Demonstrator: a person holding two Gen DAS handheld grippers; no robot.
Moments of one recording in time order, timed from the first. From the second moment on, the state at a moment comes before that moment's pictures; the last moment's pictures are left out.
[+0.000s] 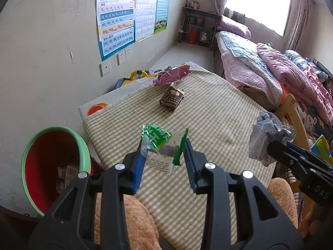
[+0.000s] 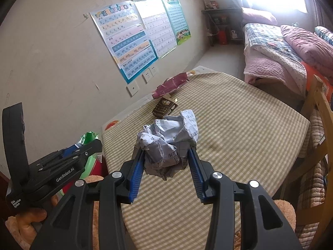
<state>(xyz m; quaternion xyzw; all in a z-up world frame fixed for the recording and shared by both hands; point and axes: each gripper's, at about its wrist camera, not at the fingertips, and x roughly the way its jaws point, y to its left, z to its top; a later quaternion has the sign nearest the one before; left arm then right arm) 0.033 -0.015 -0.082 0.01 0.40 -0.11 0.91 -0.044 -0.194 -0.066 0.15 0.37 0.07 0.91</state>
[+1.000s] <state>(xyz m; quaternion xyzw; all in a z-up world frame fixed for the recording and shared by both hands) 0.034 0.008 -0.085 -0.01 0.40 -0.09 0.91 -0.040 -0.172 -0.067 0.13 0.38 0.10 0.91</state>
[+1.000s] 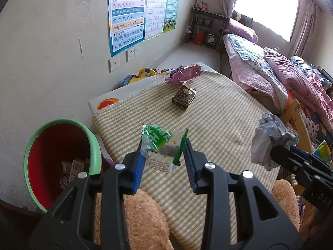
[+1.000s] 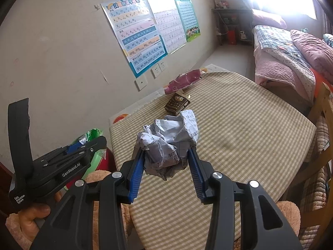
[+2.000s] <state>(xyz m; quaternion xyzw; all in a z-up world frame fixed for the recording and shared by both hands) 0.034 0.056 -0.093 -0.05 0.40 -0.06 0.91 -0.033 -0.134 -0.063 0.08 0.39 0.12 0.91</state>
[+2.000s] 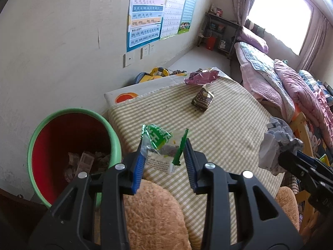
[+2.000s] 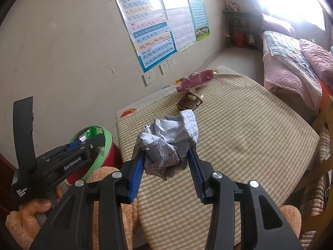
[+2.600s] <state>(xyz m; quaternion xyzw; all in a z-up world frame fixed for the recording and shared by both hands) 0.031 0.119 -0.102 -0.10 0.40 -0.01 0.91 -0.018 -0.082 -0.067 0.04 0.40 0.15 0.90</state>
